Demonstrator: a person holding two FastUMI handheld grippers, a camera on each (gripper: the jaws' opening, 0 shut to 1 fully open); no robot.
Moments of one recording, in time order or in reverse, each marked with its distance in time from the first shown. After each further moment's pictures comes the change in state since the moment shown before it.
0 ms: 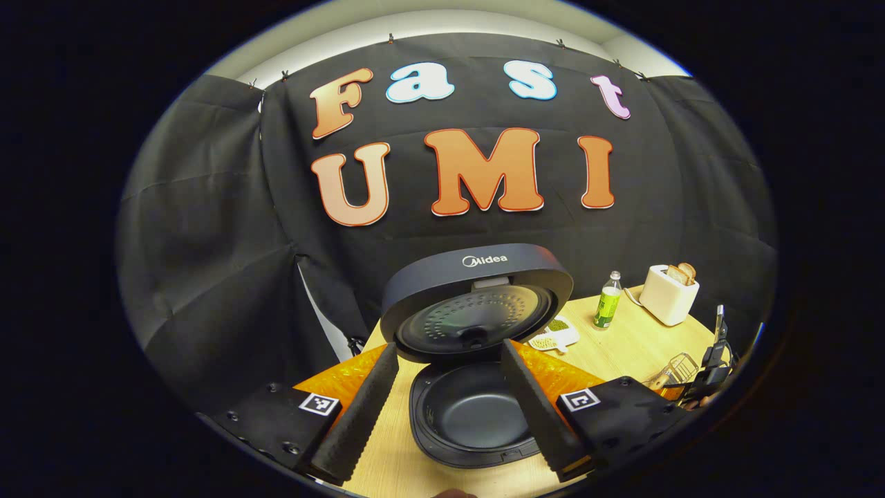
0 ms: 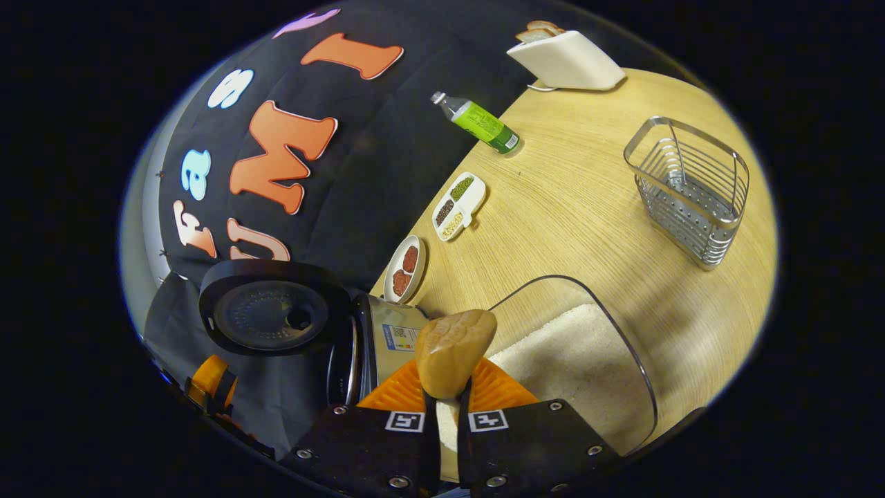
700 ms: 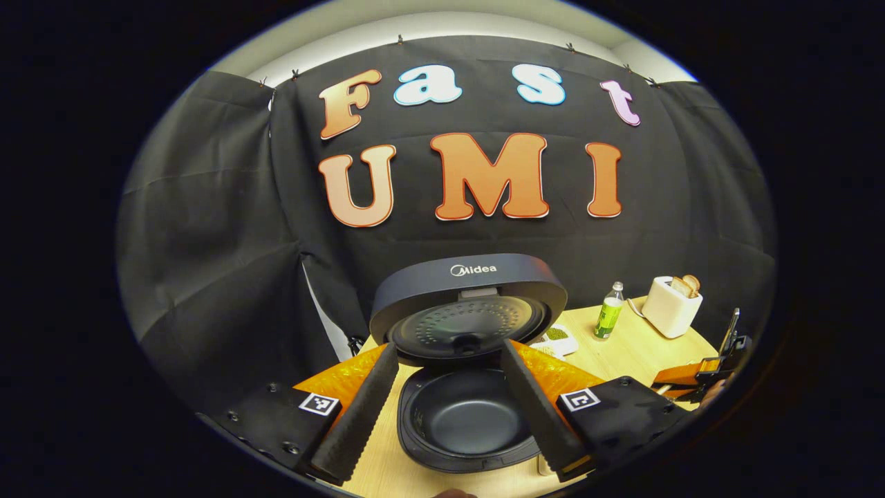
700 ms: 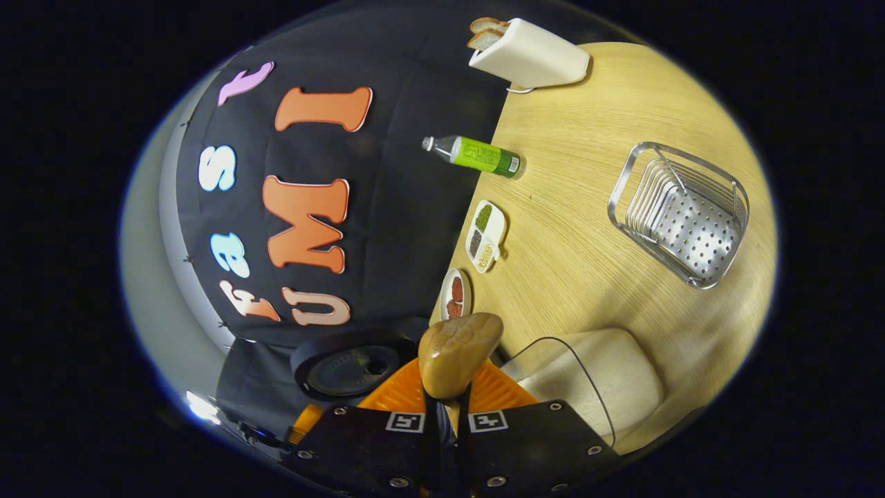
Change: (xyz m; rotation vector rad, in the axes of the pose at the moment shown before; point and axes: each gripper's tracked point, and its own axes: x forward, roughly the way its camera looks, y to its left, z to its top) left arm 0.003 -0.011 0.007 -0.036 -0.020 0.041; right arm -0.049 0.019 0.080 0.270 -0.042 0.219
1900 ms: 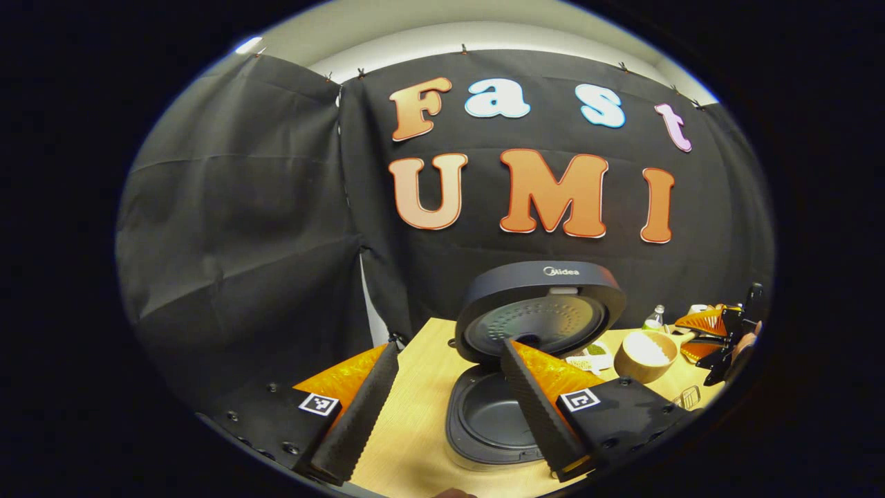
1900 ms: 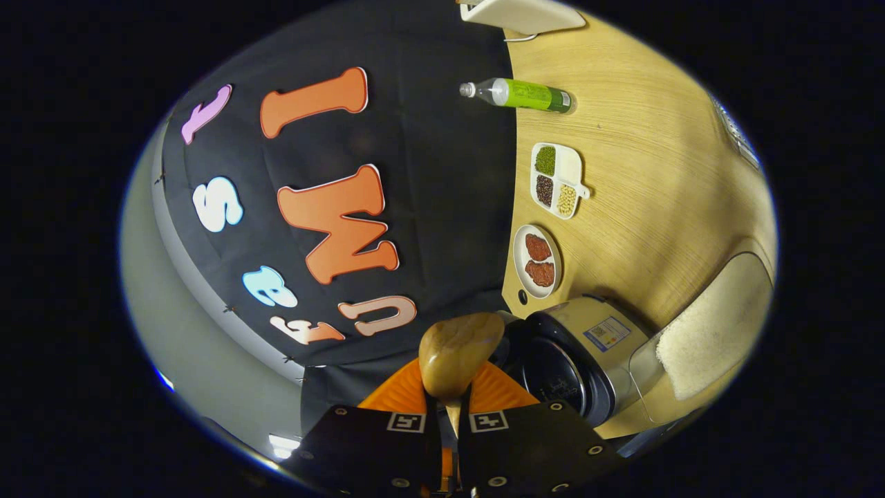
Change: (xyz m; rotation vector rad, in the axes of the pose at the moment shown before) left arm -0.044 0.087 -0.014 -0.116 -0.040 0.225; right arm 0.071 0.142 -0.039 0.246 0.138 0.127
